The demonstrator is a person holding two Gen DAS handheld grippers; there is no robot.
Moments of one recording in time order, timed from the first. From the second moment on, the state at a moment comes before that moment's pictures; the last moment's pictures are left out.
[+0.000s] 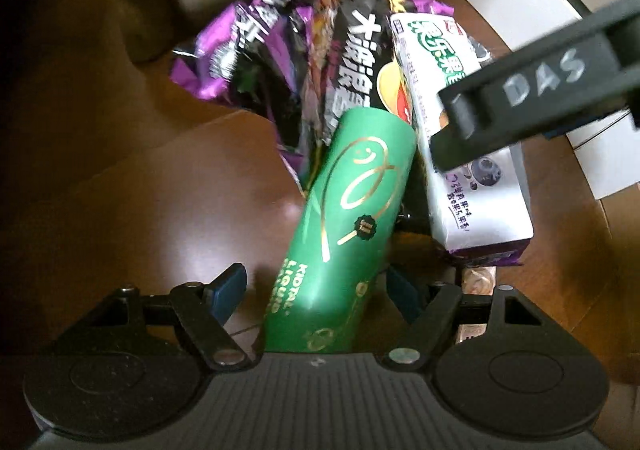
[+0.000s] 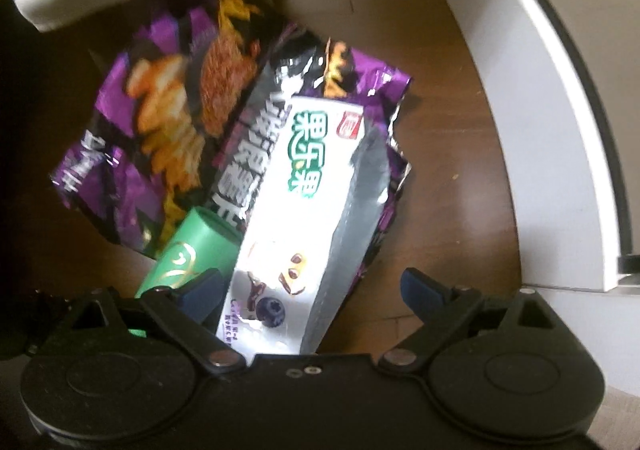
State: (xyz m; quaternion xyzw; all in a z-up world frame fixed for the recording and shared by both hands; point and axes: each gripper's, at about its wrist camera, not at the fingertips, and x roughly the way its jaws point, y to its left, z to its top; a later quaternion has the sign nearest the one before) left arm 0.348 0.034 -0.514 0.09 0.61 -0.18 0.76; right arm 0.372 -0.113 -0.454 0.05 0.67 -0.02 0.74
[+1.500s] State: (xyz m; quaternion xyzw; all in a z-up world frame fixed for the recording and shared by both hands) left arm 0.312 0.036 -0.441 -0.07 0.65 -0.09 0.75; right arm 0.279 -0.130 -0.347 0.09 0.61 0.03 0.79
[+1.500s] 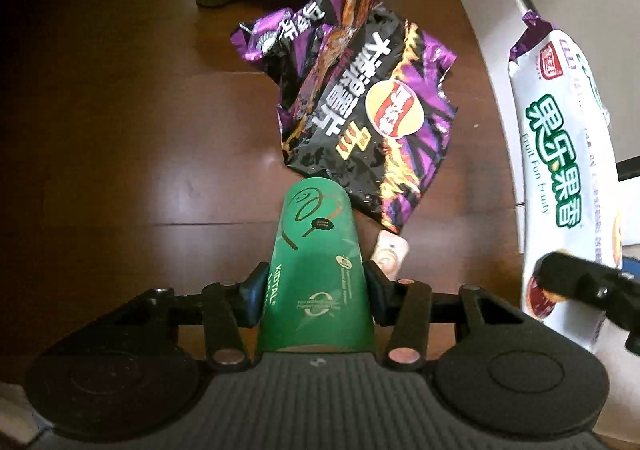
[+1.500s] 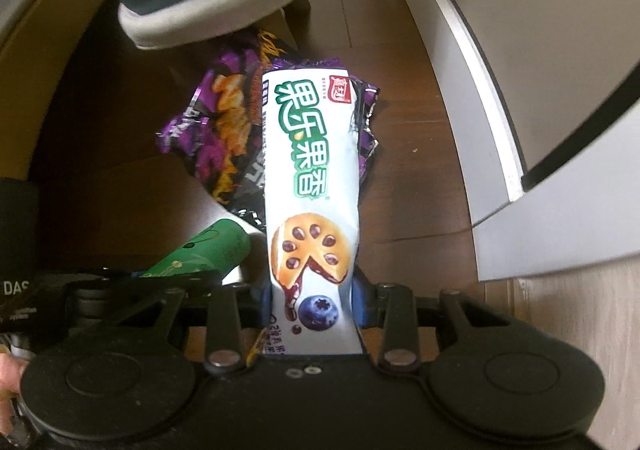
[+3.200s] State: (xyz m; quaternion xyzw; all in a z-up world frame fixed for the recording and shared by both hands) left arm 0.517 0.060 -0.044 -0.06 0.31 -0.06 0.95; right arm 0.504 -0.065 -0.049 0.02 0.36 0.07 0.93
